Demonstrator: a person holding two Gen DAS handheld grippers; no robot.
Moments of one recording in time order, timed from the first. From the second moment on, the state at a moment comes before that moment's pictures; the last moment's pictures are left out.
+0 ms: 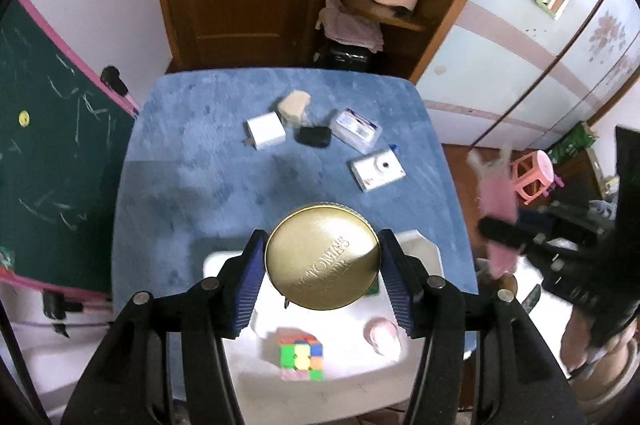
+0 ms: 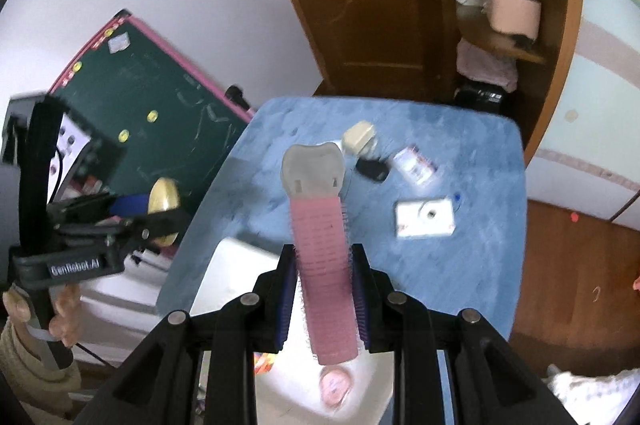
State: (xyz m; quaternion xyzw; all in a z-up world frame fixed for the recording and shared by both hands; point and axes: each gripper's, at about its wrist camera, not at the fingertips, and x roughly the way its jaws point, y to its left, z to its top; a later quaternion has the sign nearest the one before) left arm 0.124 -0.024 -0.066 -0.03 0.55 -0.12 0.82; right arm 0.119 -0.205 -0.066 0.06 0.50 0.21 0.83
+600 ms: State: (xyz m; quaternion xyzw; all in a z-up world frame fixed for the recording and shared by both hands) left arm 0.076 -0.064 -0.171 -0.02 0.63 -0.12 0.77; right arm 0.029 -0.189 -0.201 0.09 0.62 0.14 0.77
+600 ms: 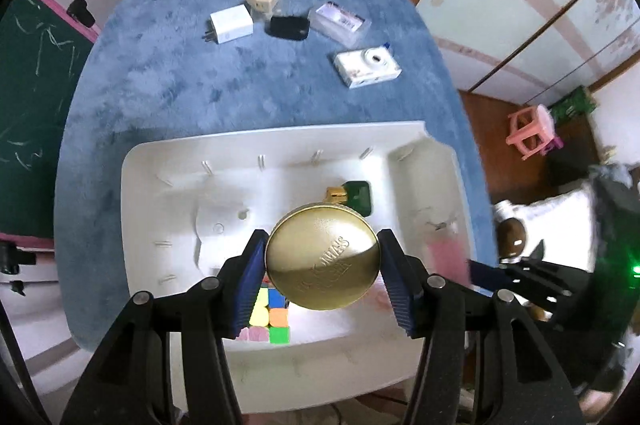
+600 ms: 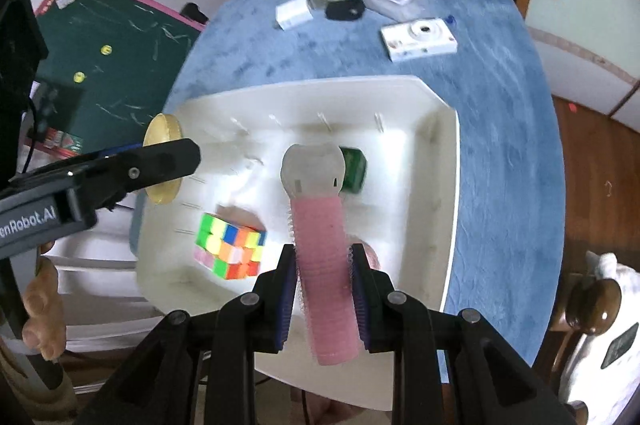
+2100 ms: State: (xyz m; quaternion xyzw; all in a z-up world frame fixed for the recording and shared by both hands) left arm 0.075 -0.057 -0.234 0.02 0.67 -0.09 0.73; right arm 0.030 -0.176 -0.239 0.03 0.63 0.08 0.77
